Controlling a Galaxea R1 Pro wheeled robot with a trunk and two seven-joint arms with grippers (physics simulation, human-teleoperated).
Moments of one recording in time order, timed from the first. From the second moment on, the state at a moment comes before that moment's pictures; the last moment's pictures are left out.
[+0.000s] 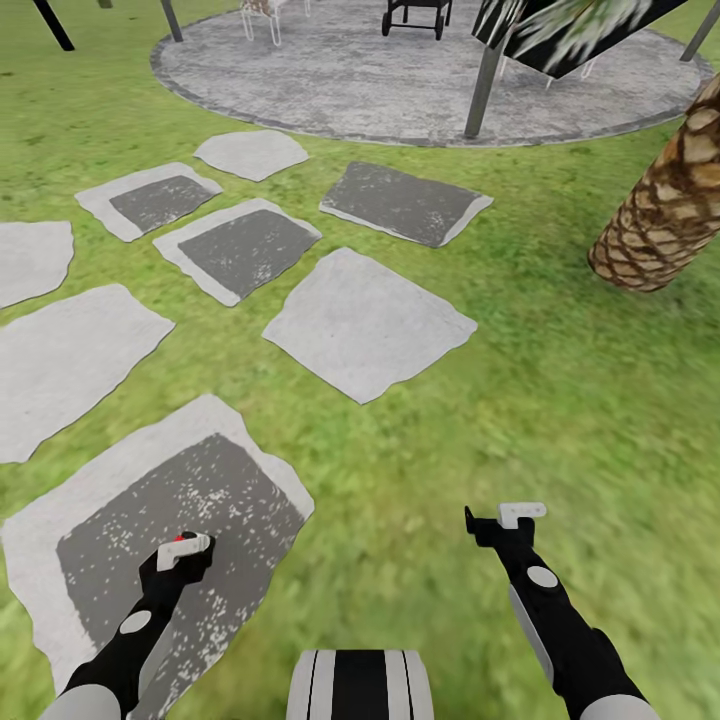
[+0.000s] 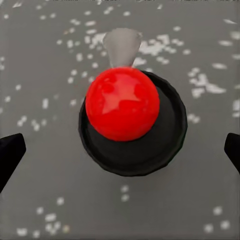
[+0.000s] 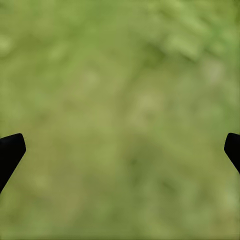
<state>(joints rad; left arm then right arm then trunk) -0.54 0.10 0.31 -0.44 -0.12 -0.31 -0.01 -0.45 -0.05 -0.01 -0.92 0.02 0.04 -0.05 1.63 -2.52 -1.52</state>
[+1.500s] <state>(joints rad) -0.54 0.10 0.30 -0.45 -0.12 -0.31 -0.01 -0.45 -0.05 -0.01 -0.92 0.02 0.04 -0.05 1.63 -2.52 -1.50</state>
